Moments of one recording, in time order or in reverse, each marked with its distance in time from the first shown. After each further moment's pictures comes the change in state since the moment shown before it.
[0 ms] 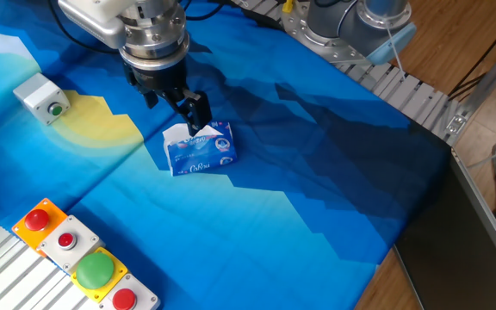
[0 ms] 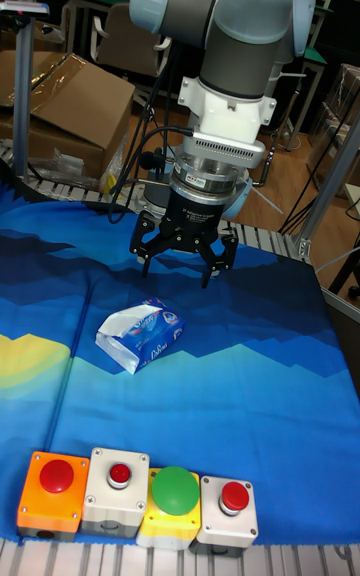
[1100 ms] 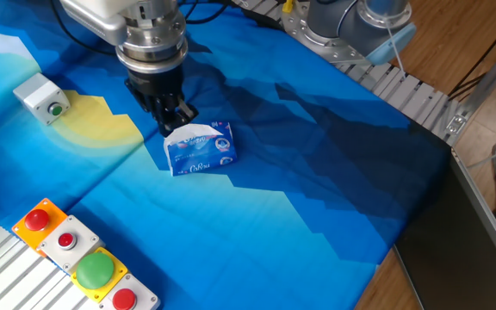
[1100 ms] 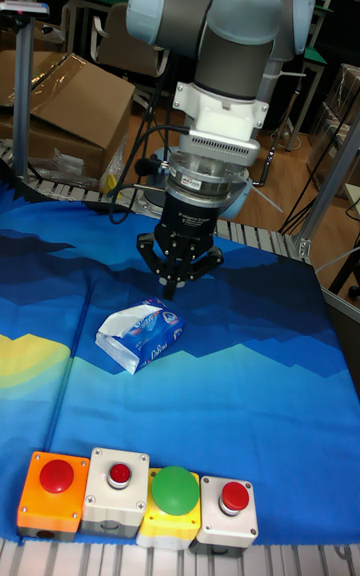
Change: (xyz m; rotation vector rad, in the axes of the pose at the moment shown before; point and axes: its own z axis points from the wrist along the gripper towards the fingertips) arm -0.016 -0.005 0.009 0.001 -0.097 -0.009
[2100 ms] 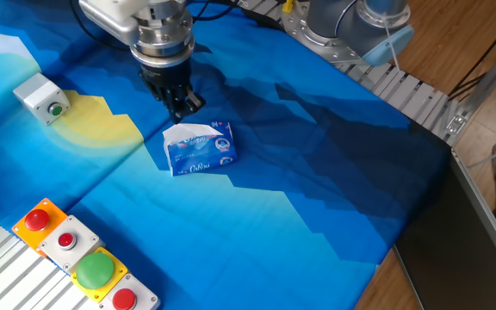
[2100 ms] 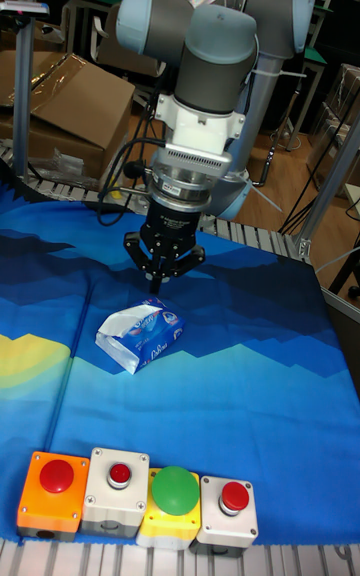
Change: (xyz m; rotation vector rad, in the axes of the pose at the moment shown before) arm 0.044 -0.019 0.025 0.007 0.060 0.033
